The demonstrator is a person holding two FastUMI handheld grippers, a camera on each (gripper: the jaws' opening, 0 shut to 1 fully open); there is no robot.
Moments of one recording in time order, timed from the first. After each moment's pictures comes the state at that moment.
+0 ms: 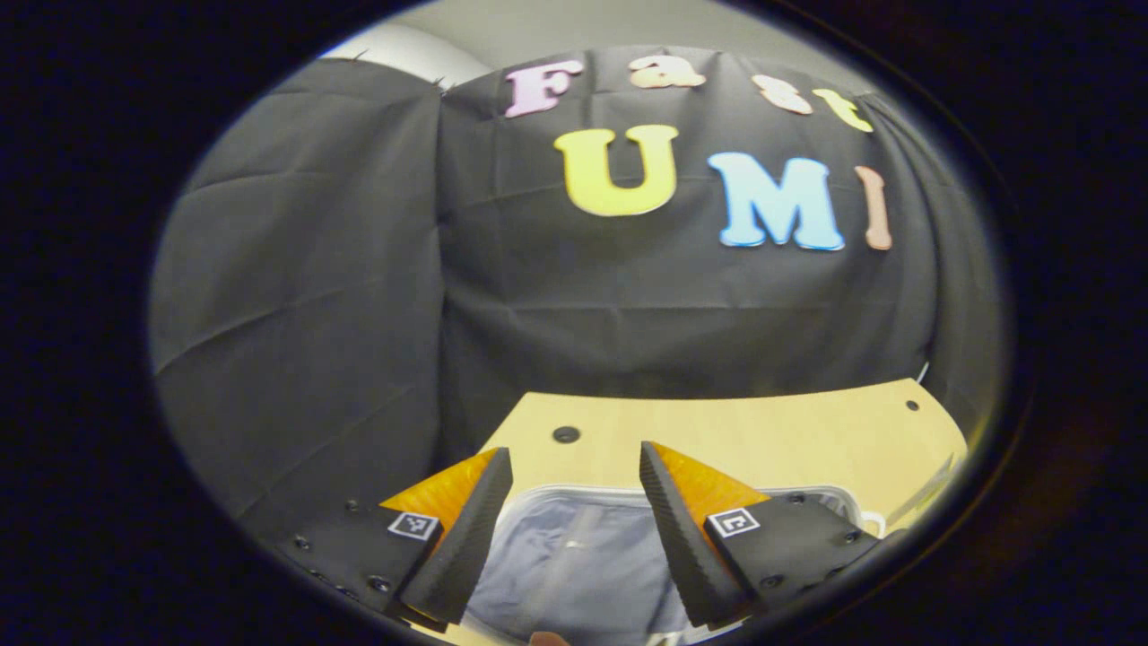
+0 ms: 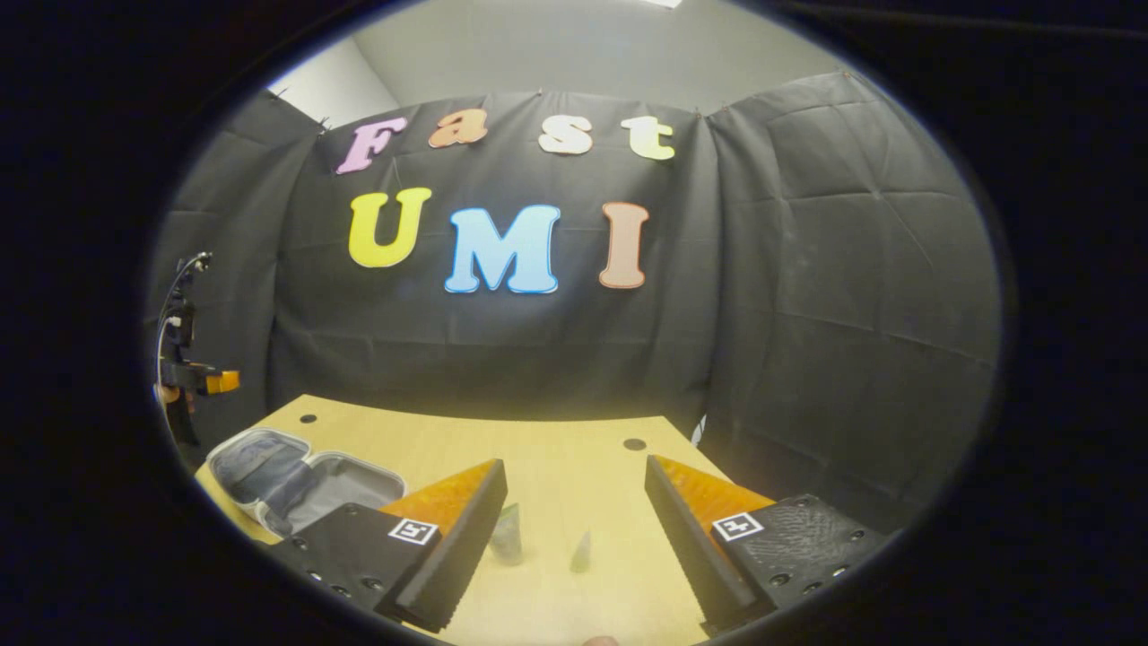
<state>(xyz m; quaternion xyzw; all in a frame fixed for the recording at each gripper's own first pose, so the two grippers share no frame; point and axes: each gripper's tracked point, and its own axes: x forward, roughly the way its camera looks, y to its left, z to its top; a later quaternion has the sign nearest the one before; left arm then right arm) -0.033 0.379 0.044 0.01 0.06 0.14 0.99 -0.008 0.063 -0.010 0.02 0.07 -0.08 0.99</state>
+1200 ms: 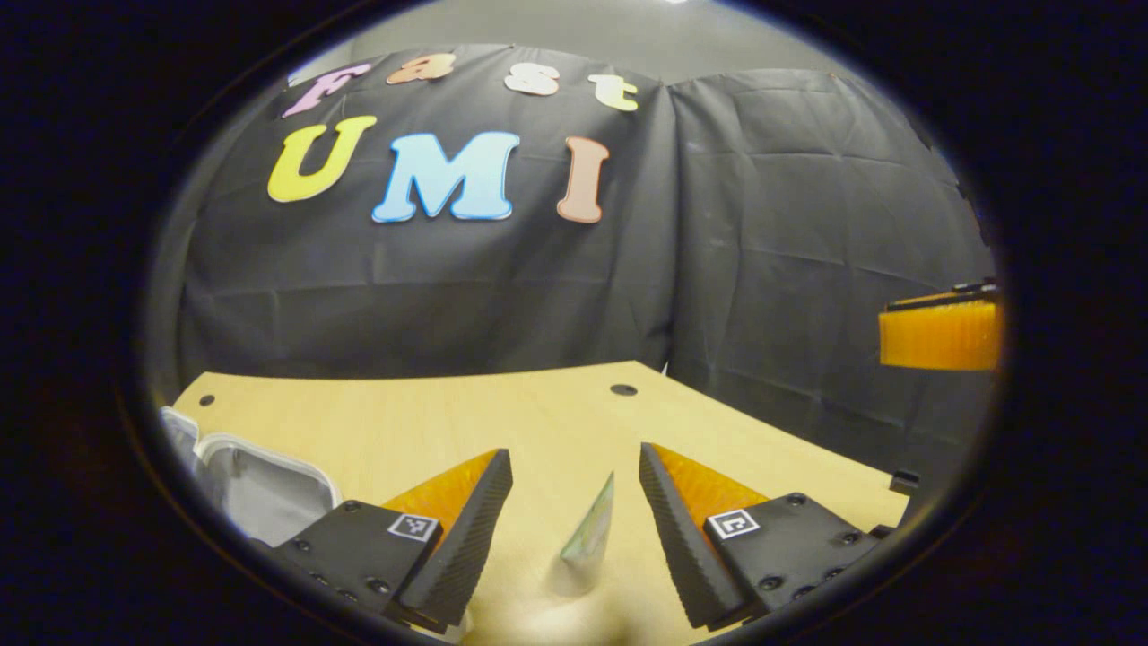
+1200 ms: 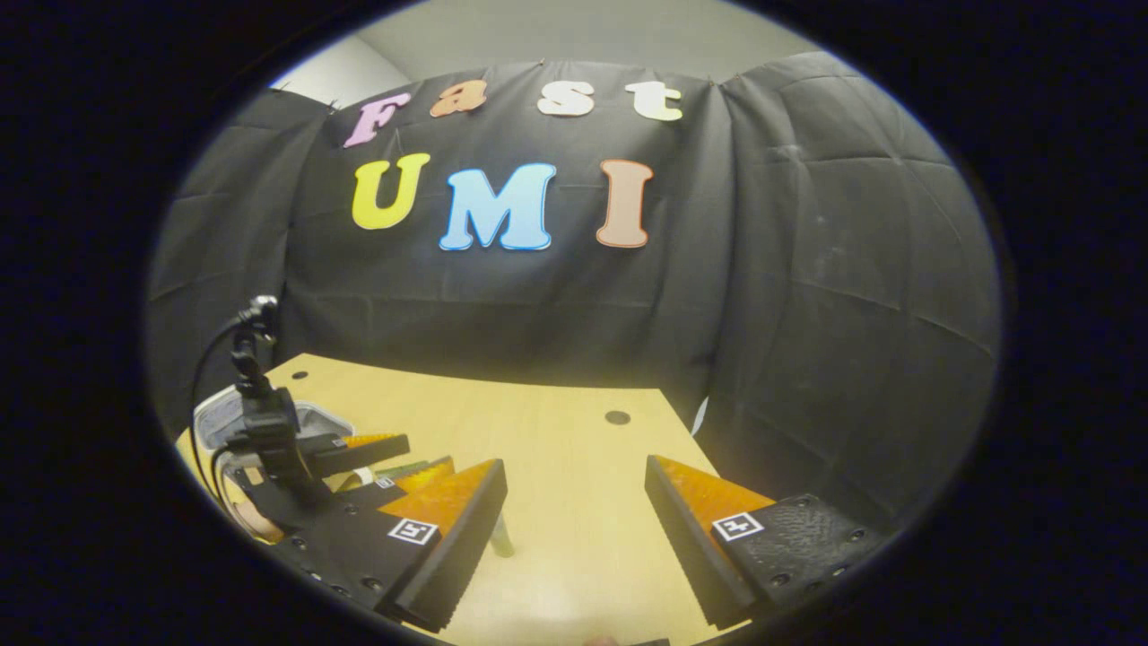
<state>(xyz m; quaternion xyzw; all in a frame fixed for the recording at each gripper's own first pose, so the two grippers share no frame) 0.049 -0.132 -0.134 -0.01 0.08 -0.19 0.98 0.021 -0.018 -0.068 0.01 0.12 -0.03 0.99</state>
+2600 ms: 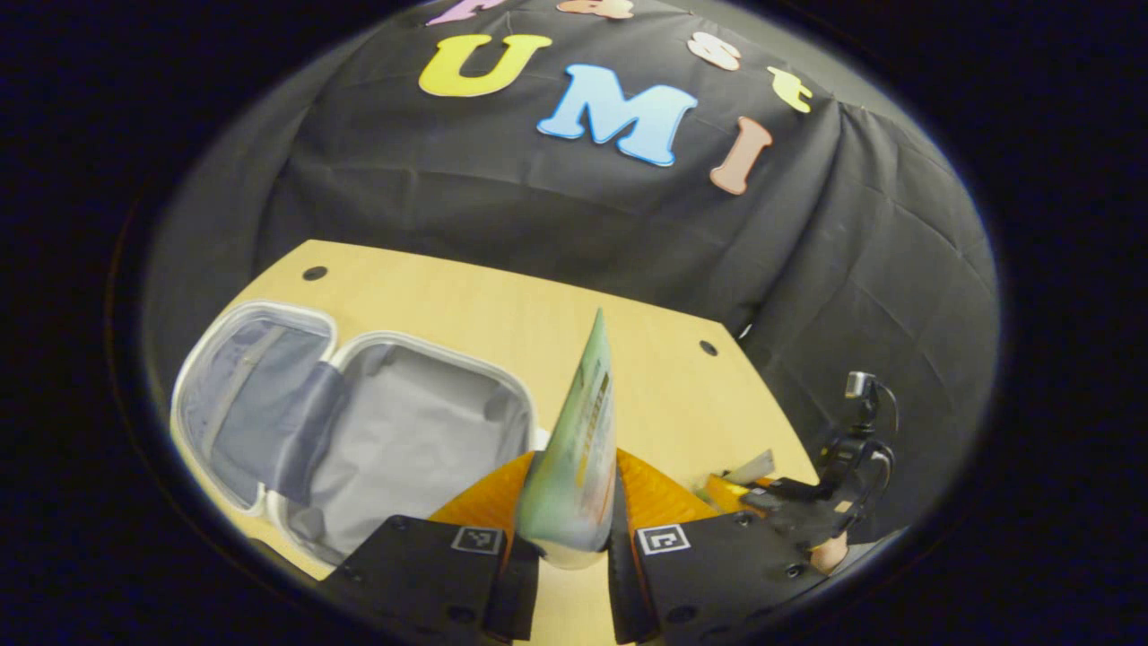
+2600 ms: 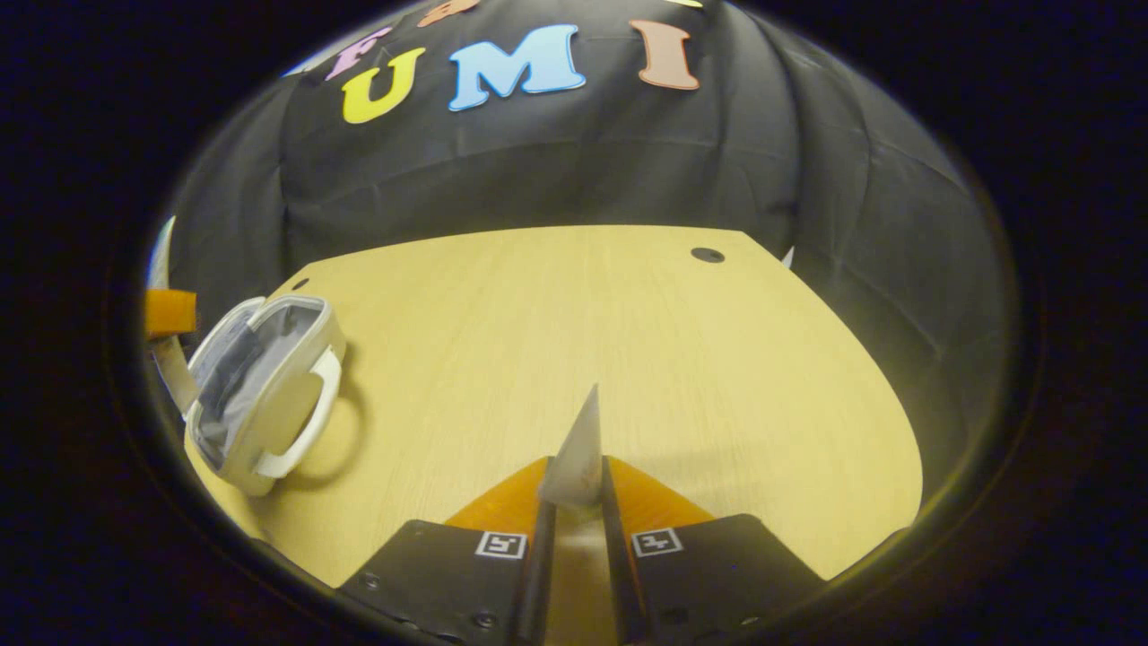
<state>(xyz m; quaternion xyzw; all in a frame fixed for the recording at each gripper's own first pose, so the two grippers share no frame) -0.056 0.108 -0.077 -0.15 0.26 -0.04 0.95 0.084 0.074 -0.264 0.09 0.34 0.03 0.94</state>
